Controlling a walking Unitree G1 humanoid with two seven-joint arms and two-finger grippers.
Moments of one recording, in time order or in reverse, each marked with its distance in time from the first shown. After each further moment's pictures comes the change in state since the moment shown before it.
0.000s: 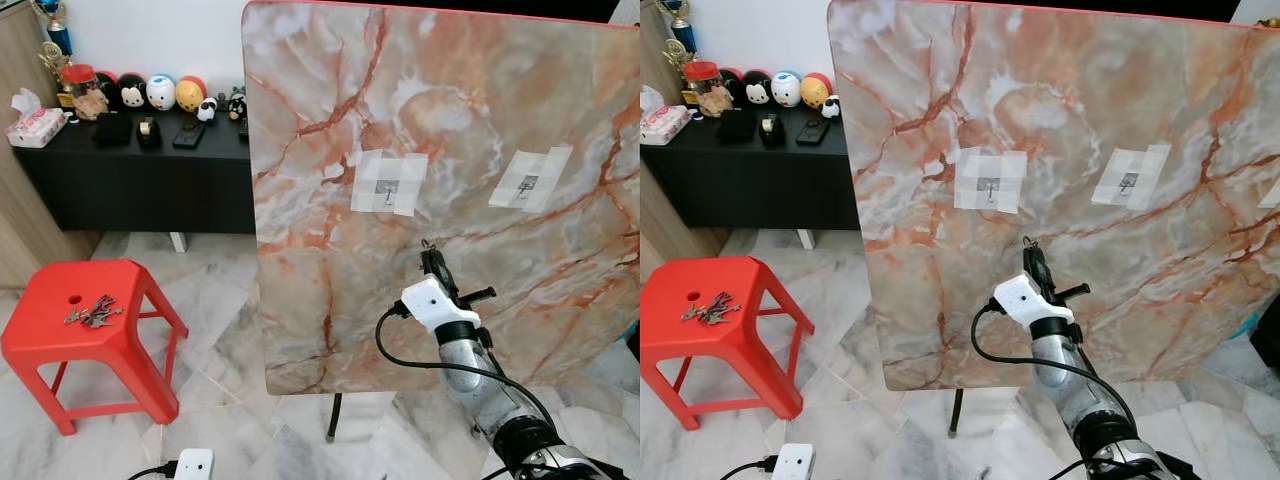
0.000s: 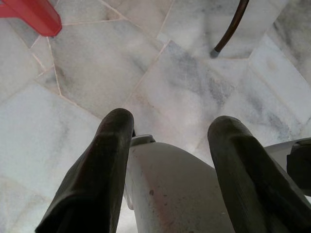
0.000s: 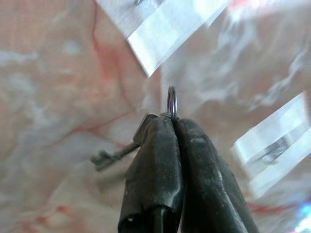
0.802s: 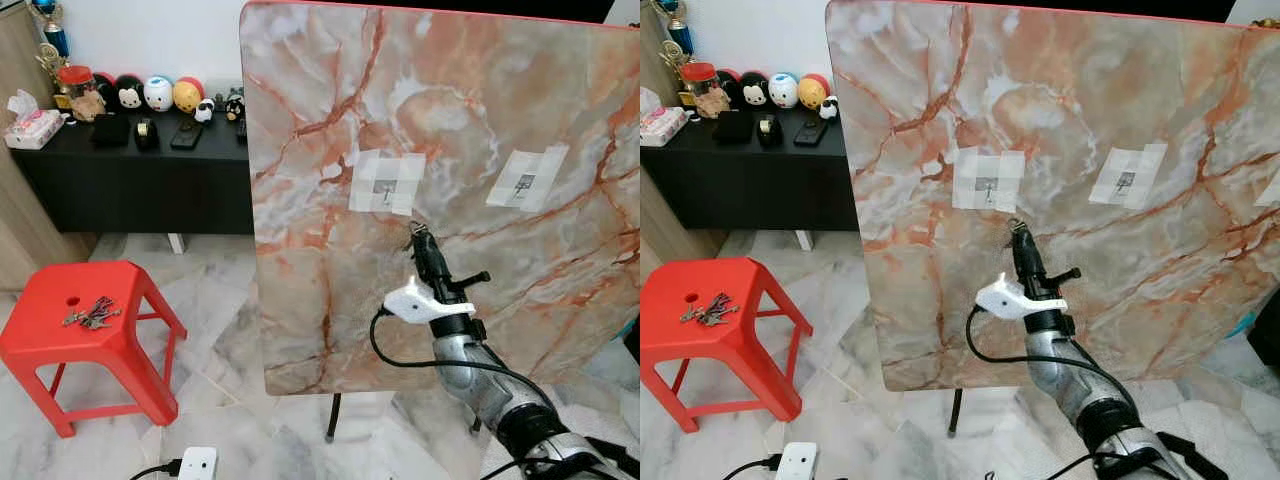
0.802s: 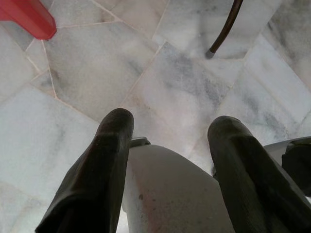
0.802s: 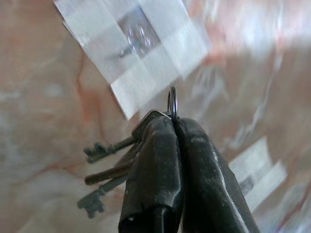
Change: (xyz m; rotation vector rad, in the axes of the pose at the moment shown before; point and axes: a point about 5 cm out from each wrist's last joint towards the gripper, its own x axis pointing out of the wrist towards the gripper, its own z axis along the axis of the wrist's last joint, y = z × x) left arm 0.001 -0.003 0.002 -0.002 -0.004 -0.008; right arm 0.007 0.000 0.017 -0.072 -0.106 -0.068
